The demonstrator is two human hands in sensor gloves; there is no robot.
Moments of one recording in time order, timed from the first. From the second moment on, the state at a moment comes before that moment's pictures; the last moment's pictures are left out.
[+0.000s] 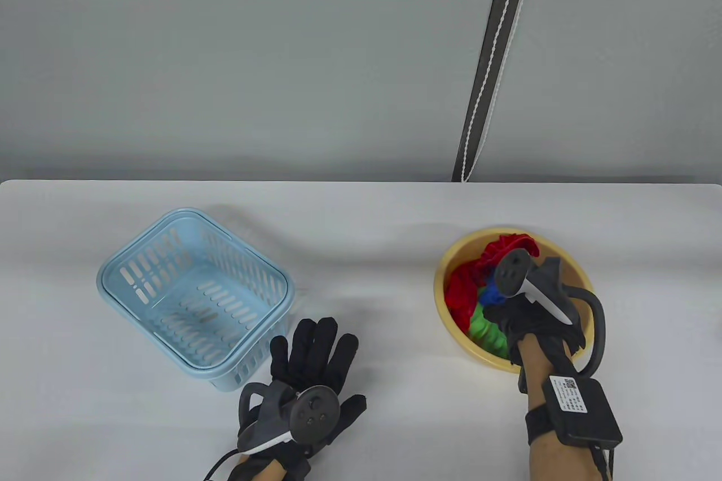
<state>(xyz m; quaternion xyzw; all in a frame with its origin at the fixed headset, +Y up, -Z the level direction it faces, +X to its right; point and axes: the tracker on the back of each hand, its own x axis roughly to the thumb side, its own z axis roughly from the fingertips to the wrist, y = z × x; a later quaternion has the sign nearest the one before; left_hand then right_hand) -0.114 -0.704 -0.232 -0.02 -0.24 0.10 0.97 0.223 -0.660 -0.361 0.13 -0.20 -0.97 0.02</state>
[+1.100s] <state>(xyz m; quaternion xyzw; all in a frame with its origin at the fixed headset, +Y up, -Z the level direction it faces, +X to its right) -0.114 -0.701 -0.230 -0.01 -0.25 0.11 0.96 0.225 -0.513 -0.275 -0.05 0.14 -0.90 -0.42</state>
